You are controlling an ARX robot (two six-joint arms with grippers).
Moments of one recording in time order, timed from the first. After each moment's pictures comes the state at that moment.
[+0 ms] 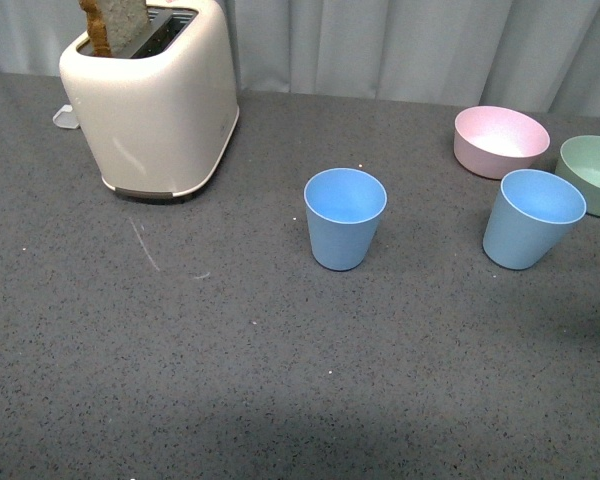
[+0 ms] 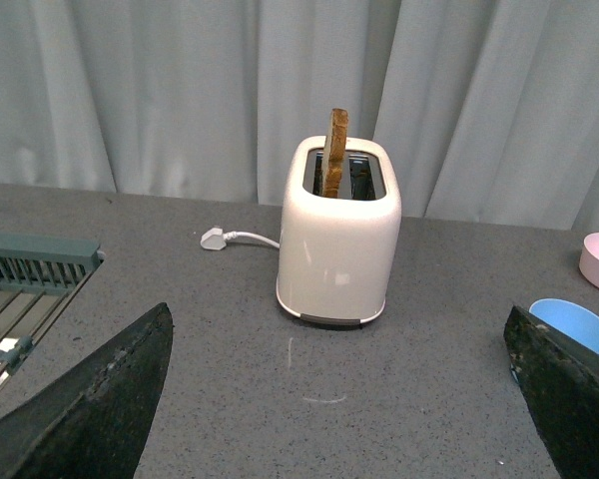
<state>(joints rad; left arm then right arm) 0.00 0.00 0.02 0.00 0.00 -0.01 -0.04 1.41 0.54 0.19 0.03 0.04</state>
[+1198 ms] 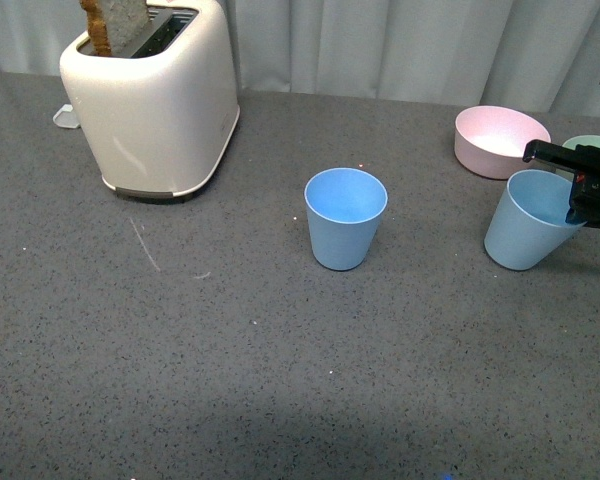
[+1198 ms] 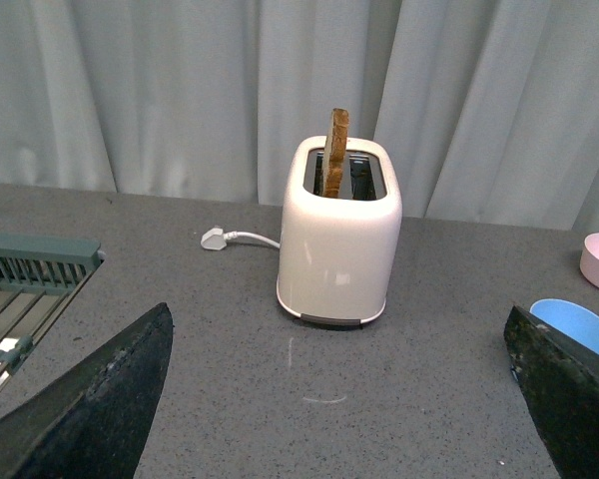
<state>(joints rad) 0.00 0.00 0.02 0.00 0.00 -0.01 0.02 2.05 1.12 -0.14 0.05 0.38</state>
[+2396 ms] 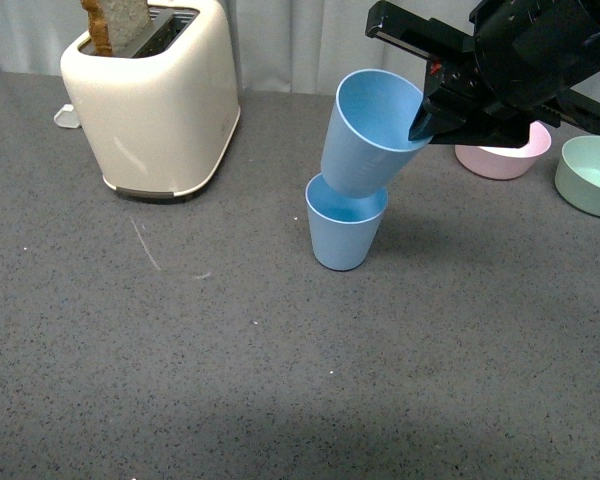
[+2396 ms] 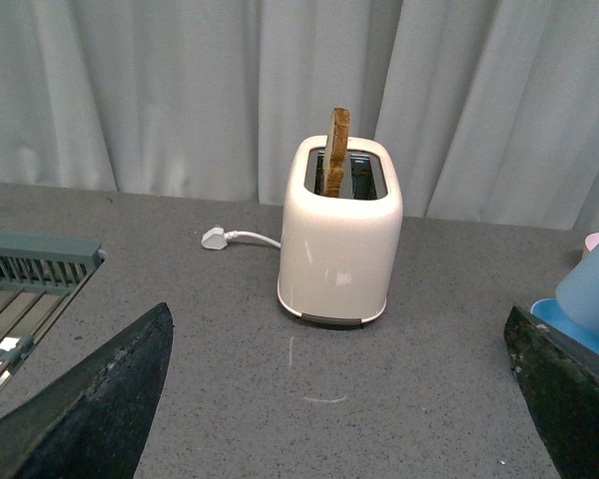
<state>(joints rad) 0.00 0.00 0.02 0.00 0.00 -0.01 0.32 1.88 1.20 -0.24 -0.17 0.44</state>
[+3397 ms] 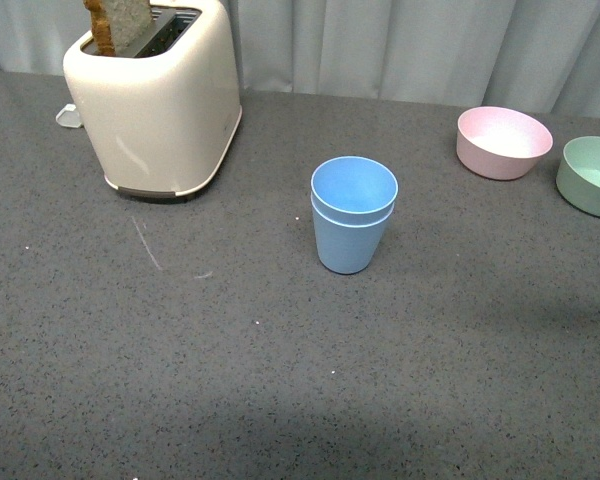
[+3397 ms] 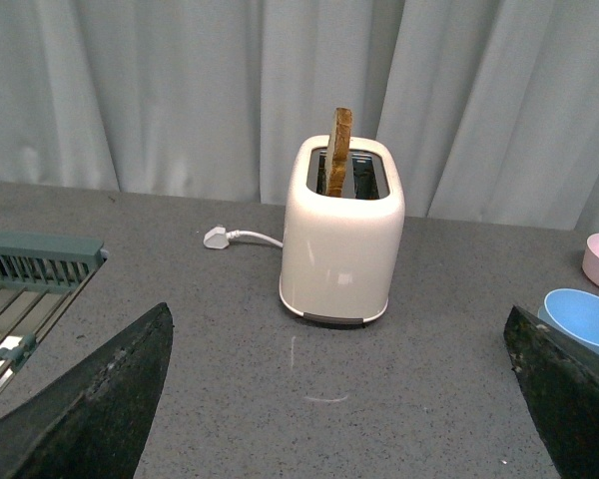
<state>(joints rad) 0.00 0.00 0.02 0.00 0.00 -0.01 0.14 1.43 0.26 1.16 0.13 0.00</state>
